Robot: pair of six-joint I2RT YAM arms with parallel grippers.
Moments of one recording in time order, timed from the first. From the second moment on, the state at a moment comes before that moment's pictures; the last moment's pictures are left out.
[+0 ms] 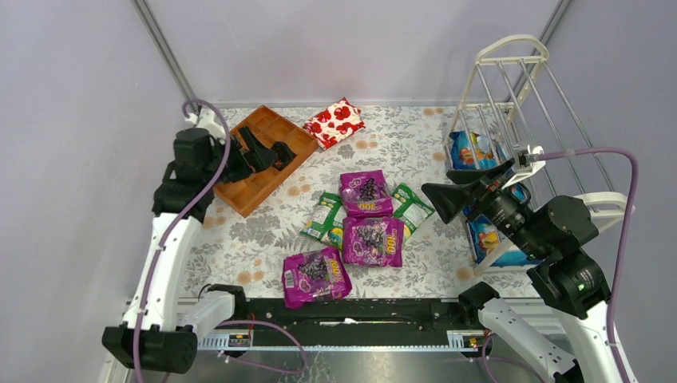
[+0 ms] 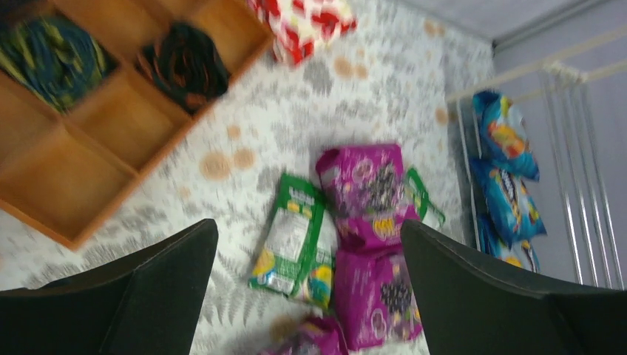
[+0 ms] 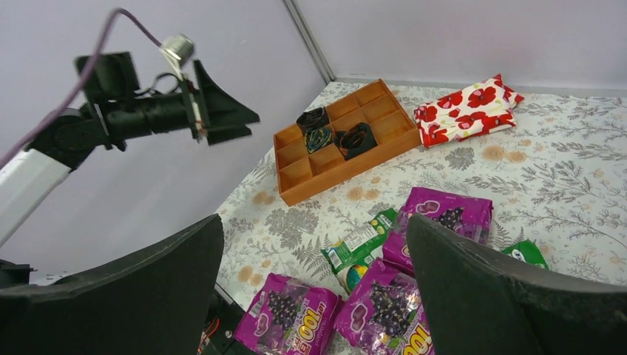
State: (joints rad) left arm -0.09 1.00 1.21 -0.64 0.24 -0.50; right arm 0.50 0.59 1.16 -0.53 -0.19 0.46
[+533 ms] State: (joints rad) left arm -0.37 1.10 0.74 -0.59 0.29 -0.69; right arm 0.50 0.62 1.04 -0.43 -0.41 0.47
